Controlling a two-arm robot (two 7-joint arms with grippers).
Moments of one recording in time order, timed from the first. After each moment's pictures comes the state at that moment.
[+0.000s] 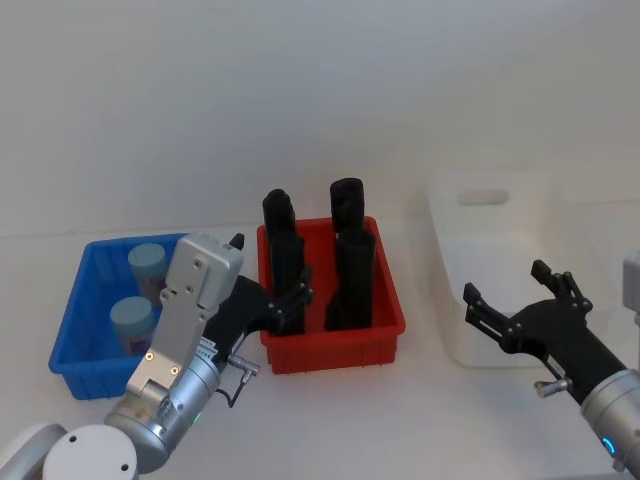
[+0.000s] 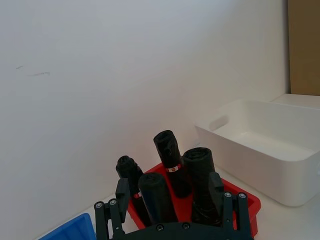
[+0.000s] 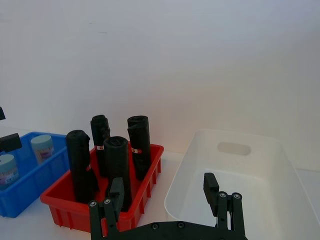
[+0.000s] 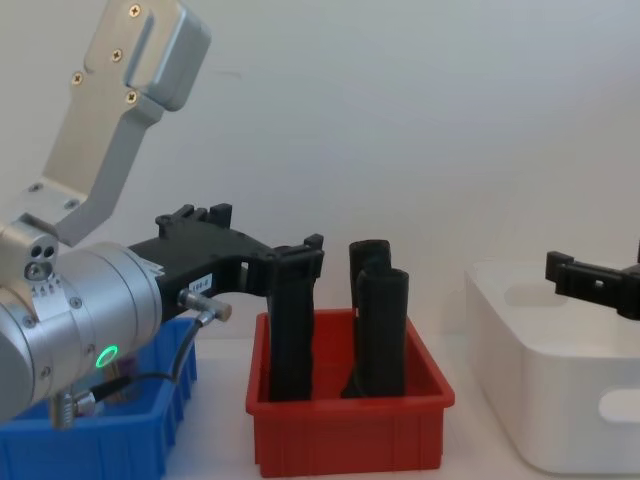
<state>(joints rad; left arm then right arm) -0.24 0.38 0.45 -1.63 -0.20 0.01 -0.01 -0.01 0.34 -0.23 -1.77 0.29 0.03 0.07</state>
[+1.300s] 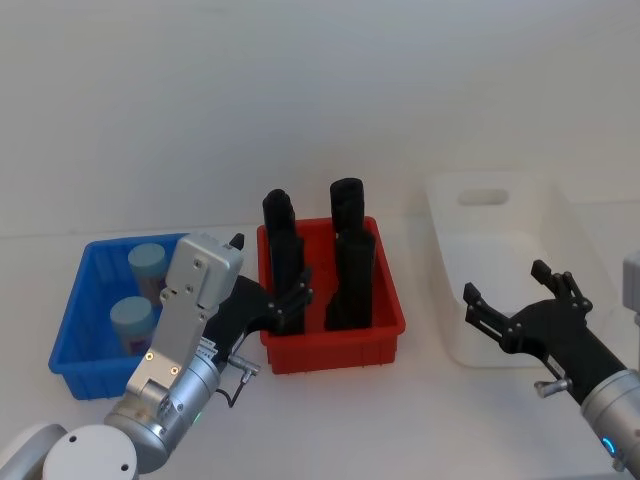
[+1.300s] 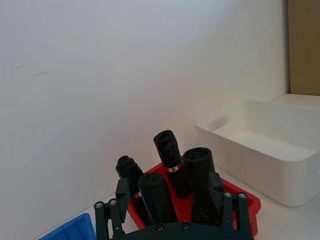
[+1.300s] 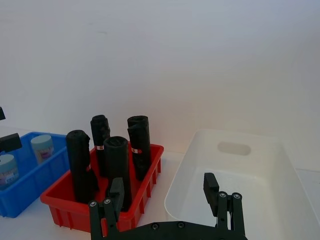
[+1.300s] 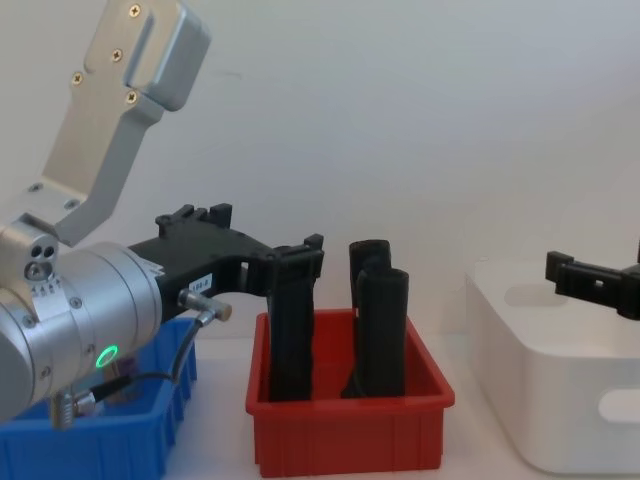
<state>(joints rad) -0.24 0.38 0.45 -1.63 -0.20 0.01 -0.01 -0.01 0.34 -0.23 -1.77 0.29 0.03 0.07</state>
